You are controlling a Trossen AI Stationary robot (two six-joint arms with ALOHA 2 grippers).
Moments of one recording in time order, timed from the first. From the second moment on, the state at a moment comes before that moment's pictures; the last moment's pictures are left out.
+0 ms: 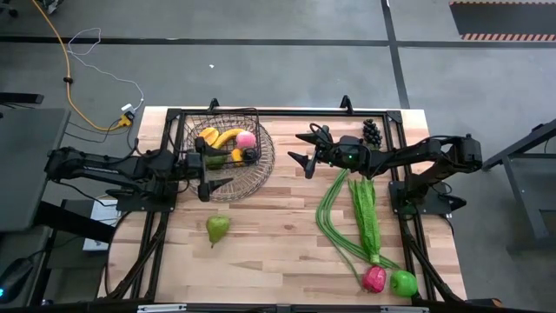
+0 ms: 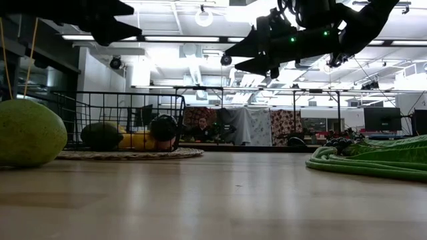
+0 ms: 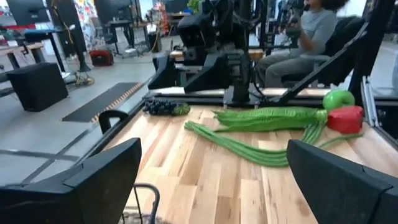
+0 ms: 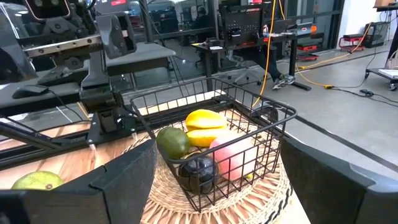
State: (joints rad) left arm 0.05 0.59 0.39 0.09 -0.25 0.04; right arm -0.19 1.46 0.62 0.79 0.15 0.10
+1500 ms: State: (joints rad) left arm -0.46 1.25 0.50 -0.45 -0.18 -0.49; right arm -0.19 1.46 0.62 0.76 0.15 0.13
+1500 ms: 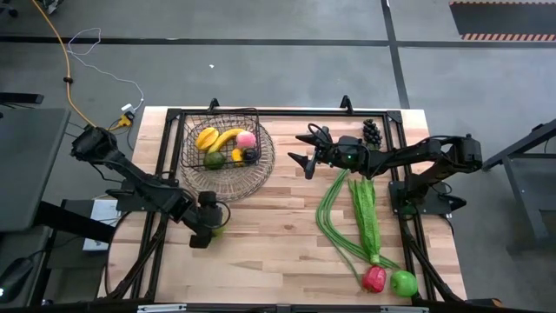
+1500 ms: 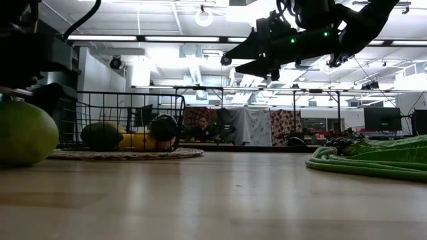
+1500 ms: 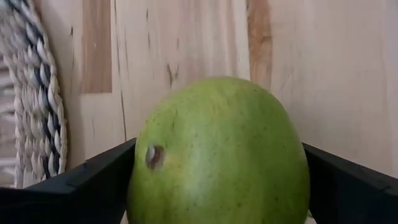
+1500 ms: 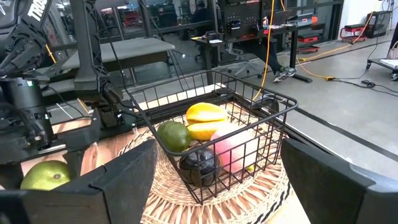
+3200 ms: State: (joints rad) left arm 0.25 0.66 0.15 0.57 0.03 -0.04; right arm -0.19 1.46 0.62 0.78 -0.10 0.07
